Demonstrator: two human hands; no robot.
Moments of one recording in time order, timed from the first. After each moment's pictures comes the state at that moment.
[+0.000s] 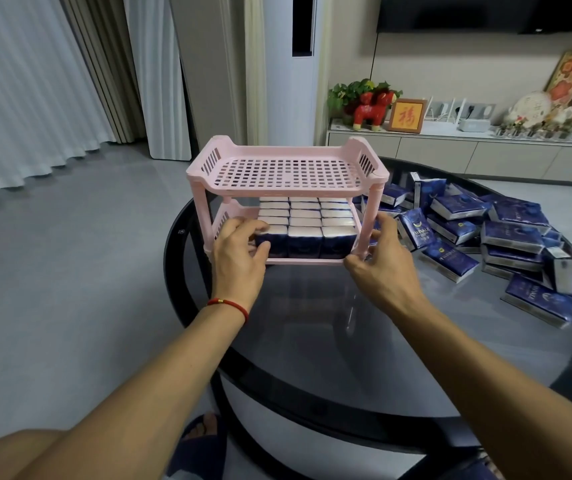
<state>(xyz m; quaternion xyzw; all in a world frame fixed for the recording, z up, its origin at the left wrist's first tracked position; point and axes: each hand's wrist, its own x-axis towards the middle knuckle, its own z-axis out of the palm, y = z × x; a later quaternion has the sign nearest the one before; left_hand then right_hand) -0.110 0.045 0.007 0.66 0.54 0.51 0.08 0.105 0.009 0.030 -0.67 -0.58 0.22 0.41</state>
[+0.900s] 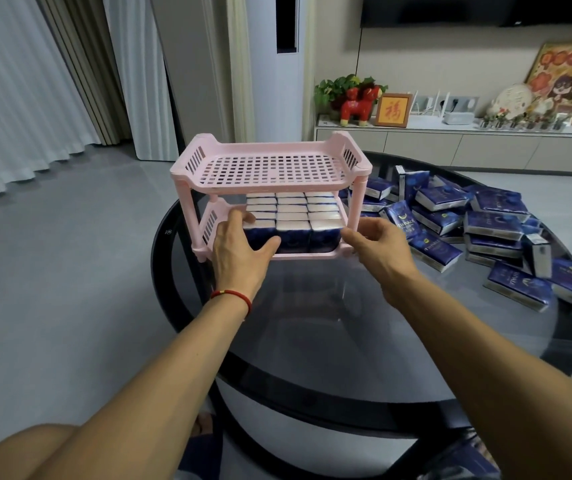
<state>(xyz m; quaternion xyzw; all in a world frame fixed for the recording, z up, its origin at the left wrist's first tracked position) -0.089 0.052 0.007 0.61 0.60 0.50 0.15 0.129 0.034 0.018 -0.65 -0.46 0.33 0.51</state>
